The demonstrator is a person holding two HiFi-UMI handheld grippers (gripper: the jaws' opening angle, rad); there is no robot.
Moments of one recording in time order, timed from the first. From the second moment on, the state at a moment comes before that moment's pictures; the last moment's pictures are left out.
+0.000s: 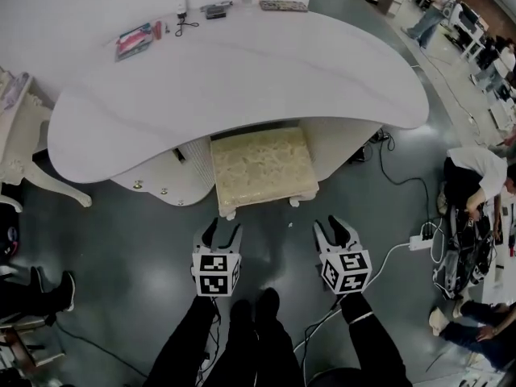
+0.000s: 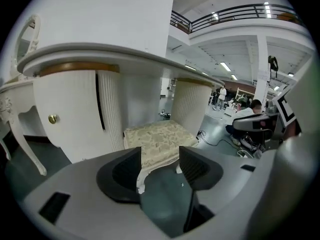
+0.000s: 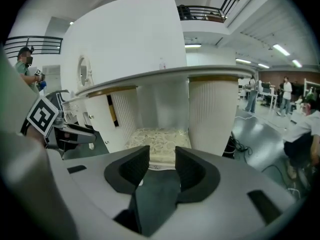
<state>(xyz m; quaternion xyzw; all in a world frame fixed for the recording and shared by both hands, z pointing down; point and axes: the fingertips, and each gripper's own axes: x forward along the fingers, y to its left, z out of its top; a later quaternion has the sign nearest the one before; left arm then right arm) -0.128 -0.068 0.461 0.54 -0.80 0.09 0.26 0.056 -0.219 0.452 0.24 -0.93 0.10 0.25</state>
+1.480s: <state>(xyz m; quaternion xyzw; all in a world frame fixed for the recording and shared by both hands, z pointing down) -0.208 -0.112 0.748 0.48 -0.84 0.11 0.23 0.004 -0.357 0.766 0.31 -0.90 0.09 0.28</state>
